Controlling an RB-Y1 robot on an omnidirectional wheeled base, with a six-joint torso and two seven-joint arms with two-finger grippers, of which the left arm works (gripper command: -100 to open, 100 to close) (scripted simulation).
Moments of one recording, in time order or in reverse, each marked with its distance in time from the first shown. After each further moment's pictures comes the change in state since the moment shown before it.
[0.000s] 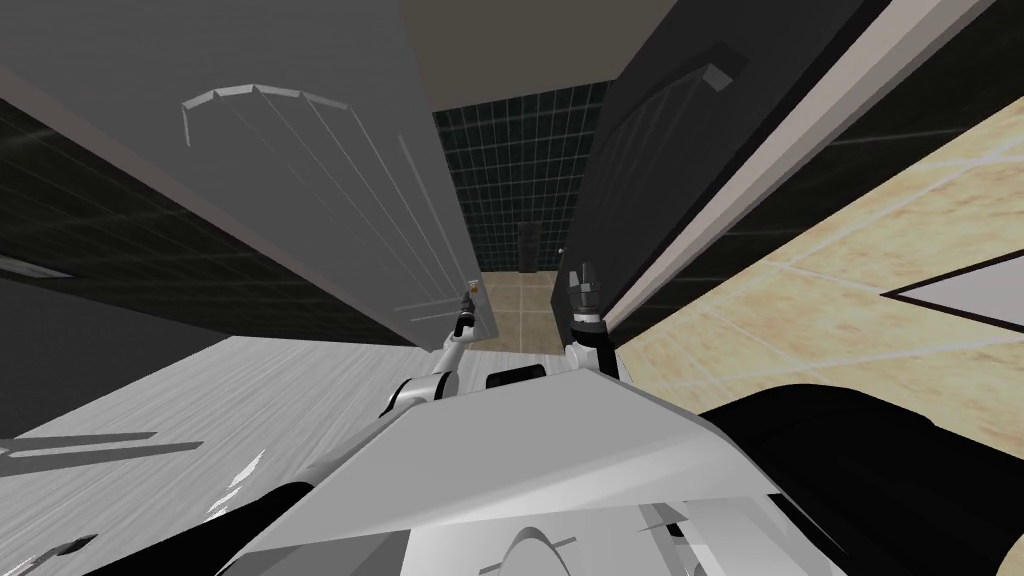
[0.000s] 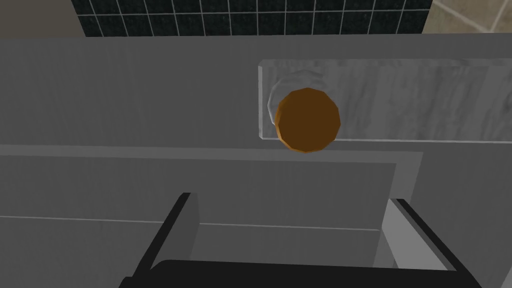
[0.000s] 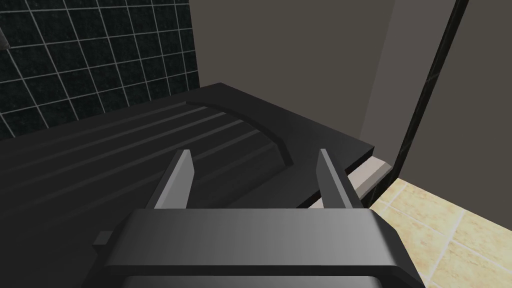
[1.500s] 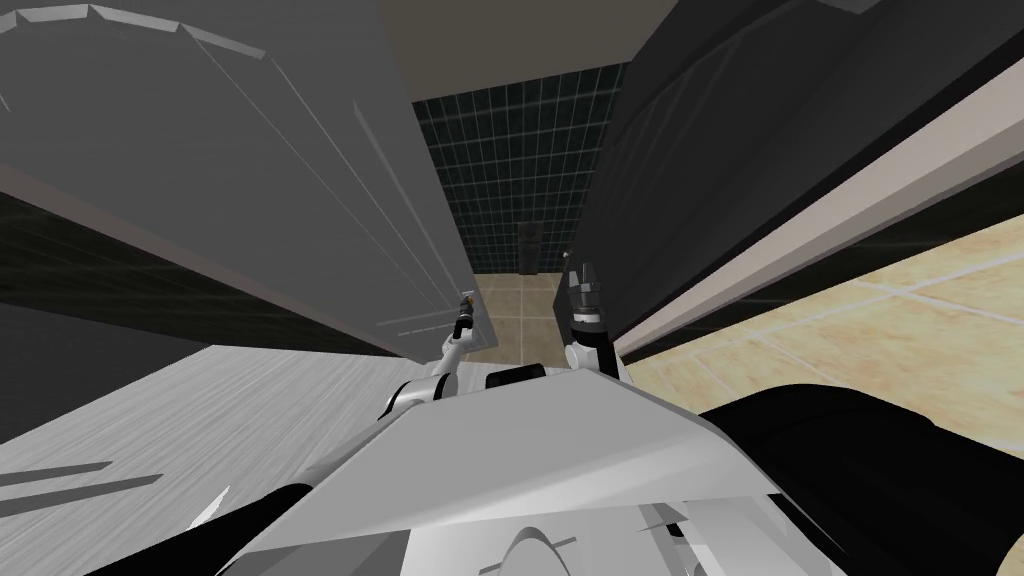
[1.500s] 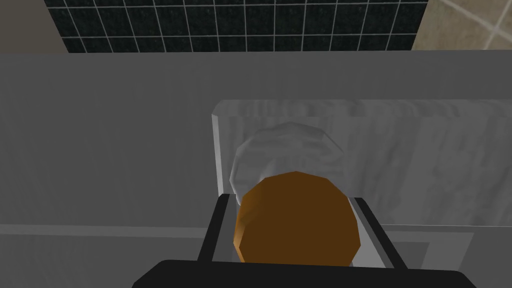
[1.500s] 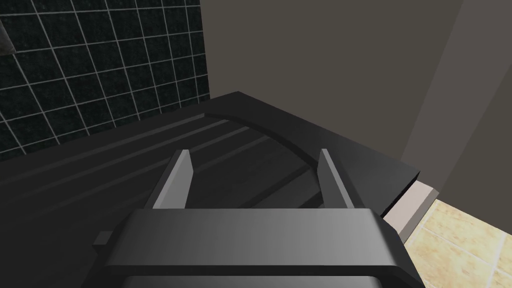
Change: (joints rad) arm 0.017 0.003 0.022 0.007 0.007 -0.001 -0.009
